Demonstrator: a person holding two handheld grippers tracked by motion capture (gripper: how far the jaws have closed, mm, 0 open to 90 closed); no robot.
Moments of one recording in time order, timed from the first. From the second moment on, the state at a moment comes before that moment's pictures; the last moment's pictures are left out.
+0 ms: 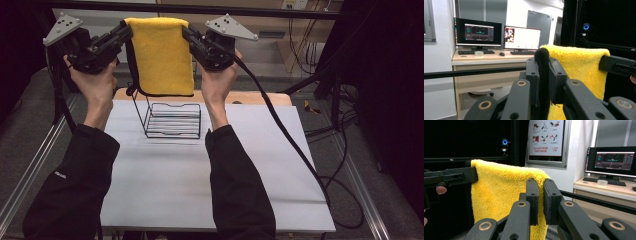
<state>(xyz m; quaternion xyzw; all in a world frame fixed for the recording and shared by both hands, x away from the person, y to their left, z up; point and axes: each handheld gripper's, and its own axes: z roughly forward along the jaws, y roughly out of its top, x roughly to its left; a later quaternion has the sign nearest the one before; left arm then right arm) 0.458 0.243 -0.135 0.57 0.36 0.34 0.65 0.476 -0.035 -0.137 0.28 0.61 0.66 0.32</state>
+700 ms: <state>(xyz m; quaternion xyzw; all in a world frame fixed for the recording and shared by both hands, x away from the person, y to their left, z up) 0.493 0.248 -0.113 0.58 0.36 0.36 0.63 0.510 -0.020 -0.115 0.29 0.61 0.65 0.34</state>
